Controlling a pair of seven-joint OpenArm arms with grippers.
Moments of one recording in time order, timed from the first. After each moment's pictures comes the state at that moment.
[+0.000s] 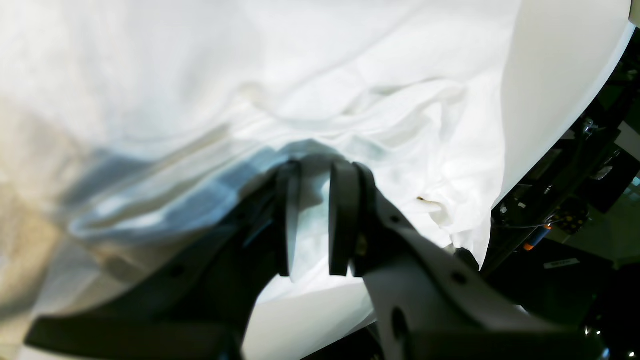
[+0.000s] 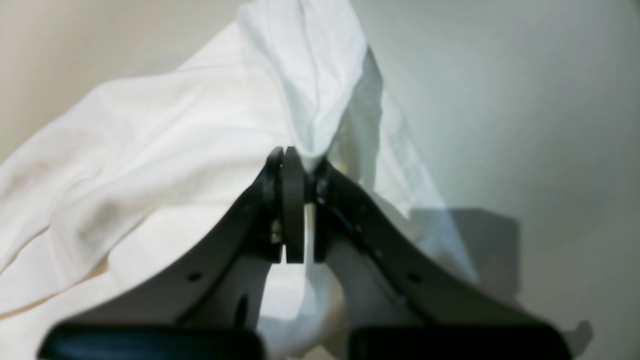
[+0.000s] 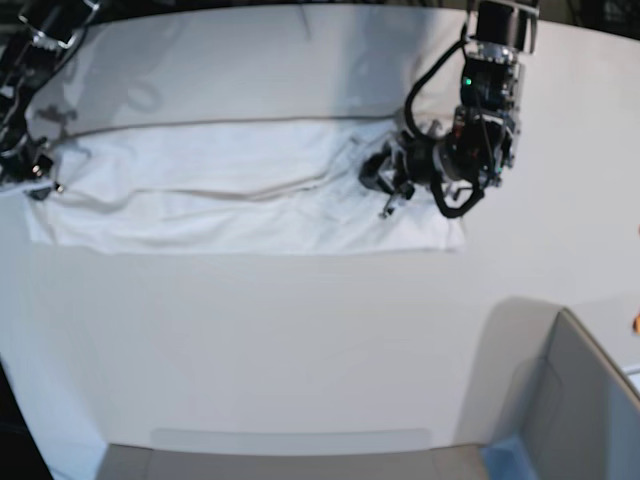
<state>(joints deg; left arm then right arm) 2.8 -13.3 7.3 91.3 -66.2 44.3 57.7 -3.1 20.4 40.0 84.3 31.8 12.1 -53.2</state>
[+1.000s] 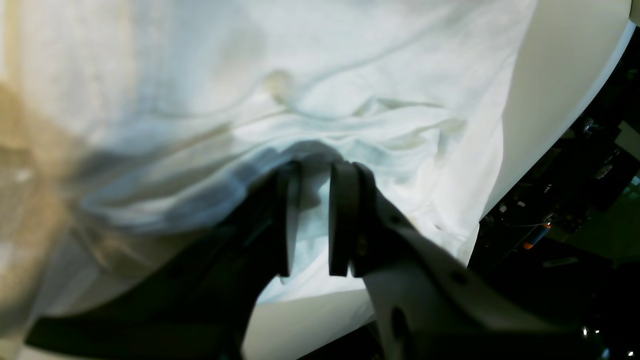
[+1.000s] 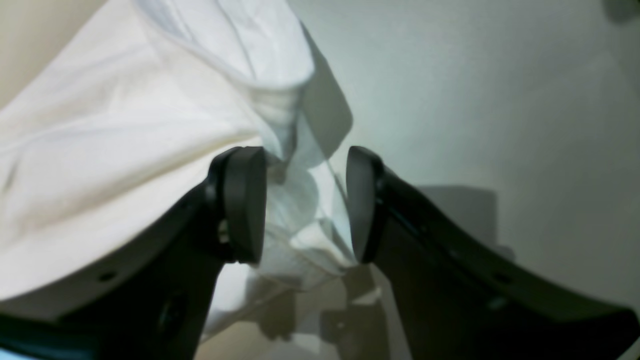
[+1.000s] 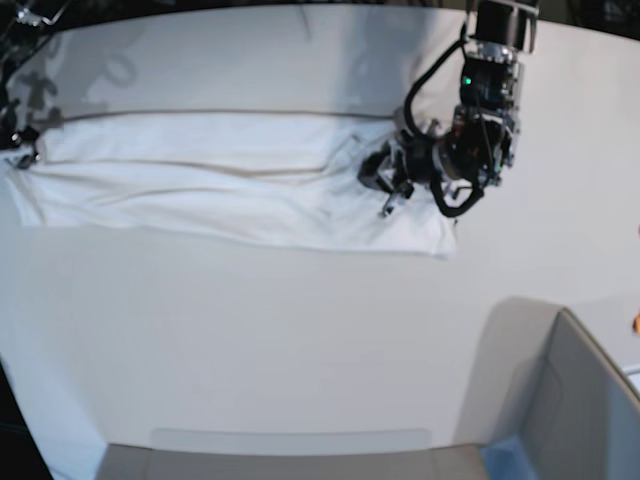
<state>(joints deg) 3.0 -13.1 7.3 91.3 -66.4 44.3 57.9 -9.7 22.7 46.6 85.0 31.9 12.2 -55.2</state>
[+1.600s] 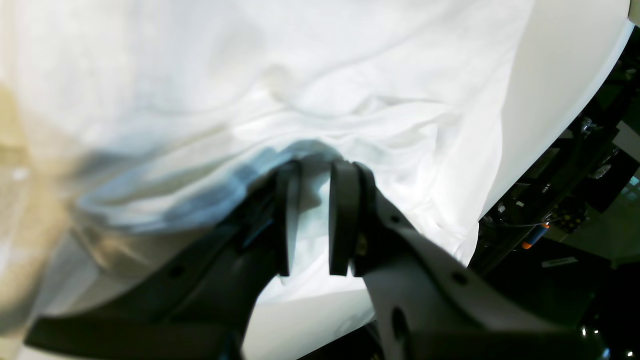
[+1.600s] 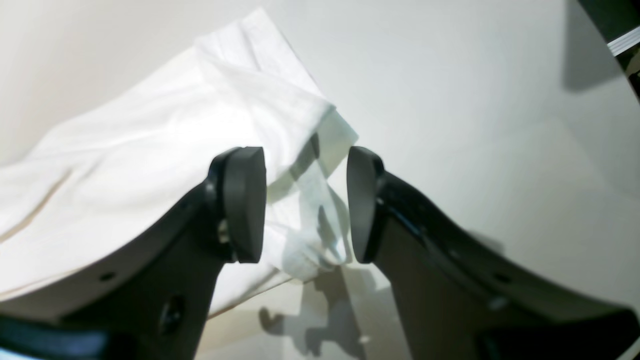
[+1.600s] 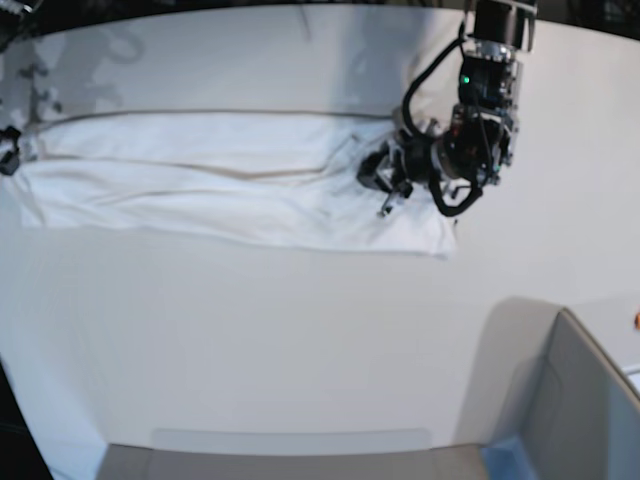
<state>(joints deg) 3.5 -12.5 7.3 91.4 -66.0 44.3 57.6 -14.6 27.1 48.1 87.6 42.1 17.3 -54.6</state>
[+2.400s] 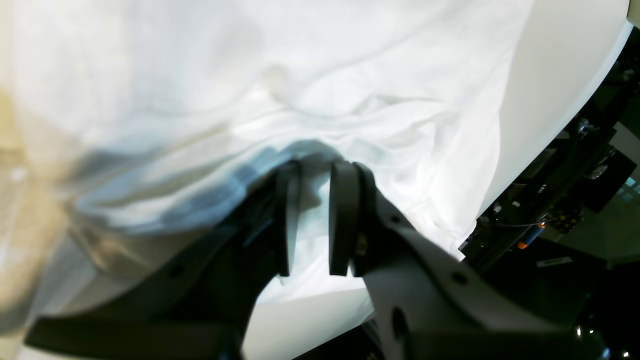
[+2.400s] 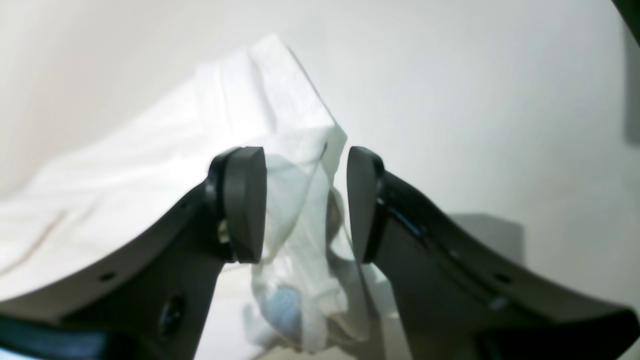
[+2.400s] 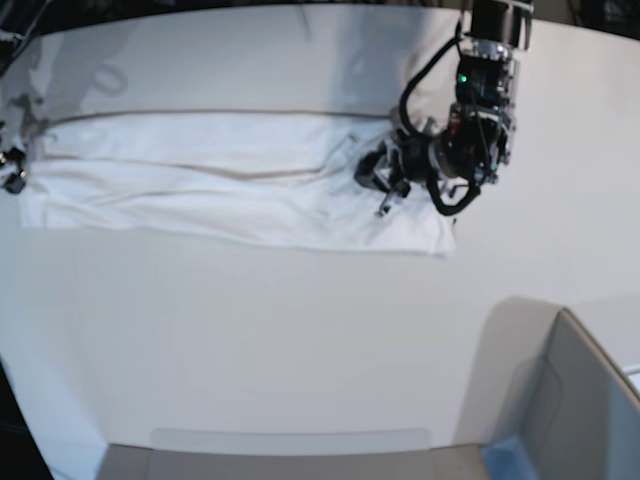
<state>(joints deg) 3.8 -11.3 7.1 91.4 -65.9 44.3 57.4 -7.9 31.8 39.0 75.2 42.2 17.5 -50.6</state>
